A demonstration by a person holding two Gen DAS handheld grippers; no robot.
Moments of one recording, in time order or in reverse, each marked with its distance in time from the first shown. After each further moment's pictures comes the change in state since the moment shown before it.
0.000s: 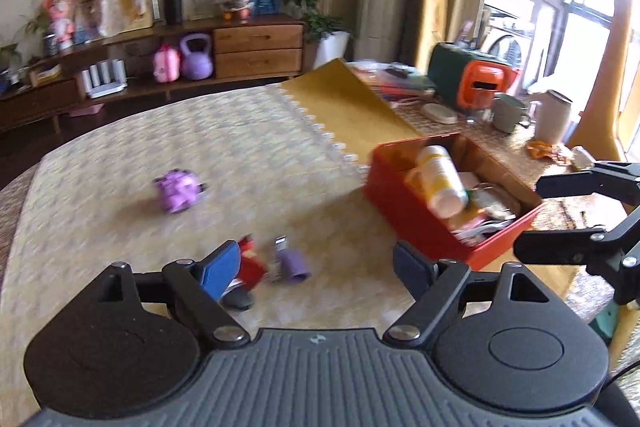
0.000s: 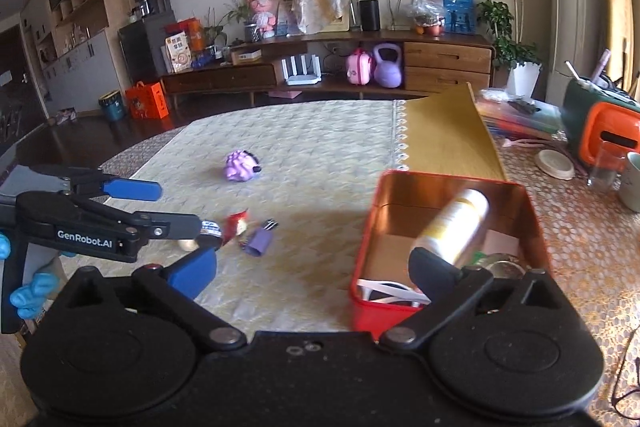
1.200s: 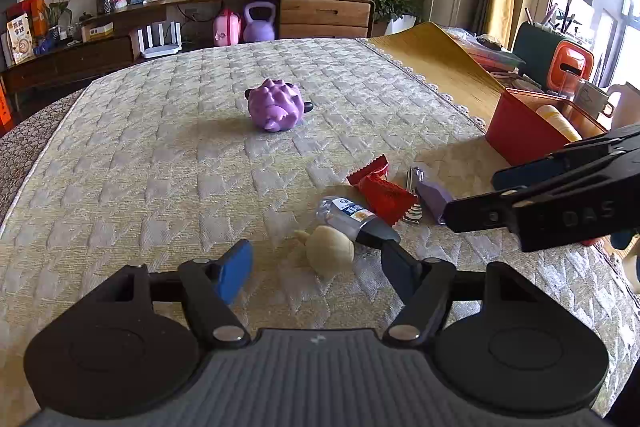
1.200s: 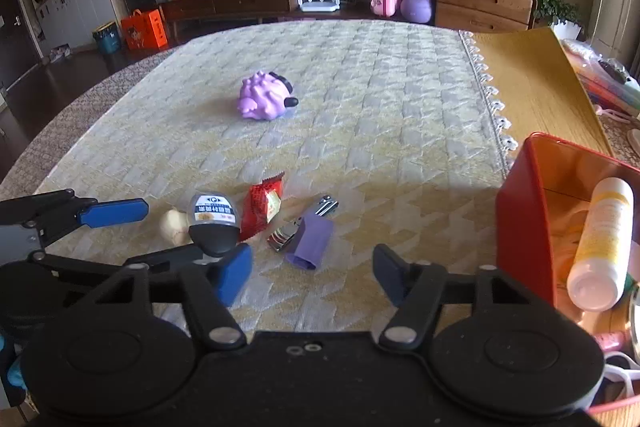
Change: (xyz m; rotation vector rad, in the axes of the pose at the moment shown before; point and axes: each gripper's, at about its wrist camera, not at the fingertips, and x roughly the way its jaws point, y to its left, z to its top) left arm 0.065 0.081 -0.068 -0.097 0.026 0.120; right arm 0.158 0.062 0.004 -0.048 0.220 -0.006
